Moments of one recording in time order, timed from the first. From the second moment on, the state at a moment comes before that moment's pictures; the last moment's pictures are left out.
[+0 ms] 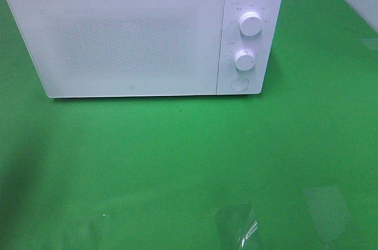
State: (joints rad) left arm 0.03 1.15 -0.92 -0.21 1.15 0.16; right arm 0.04 0.00 -0.50 -0.11 0.97 0.13
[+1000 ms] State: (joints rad) left arm 0.03 0.37 -0.52 -0.11 1.09 0.06; right arm 0.04 0.00 -0.50 -0.11 0.97 0.13
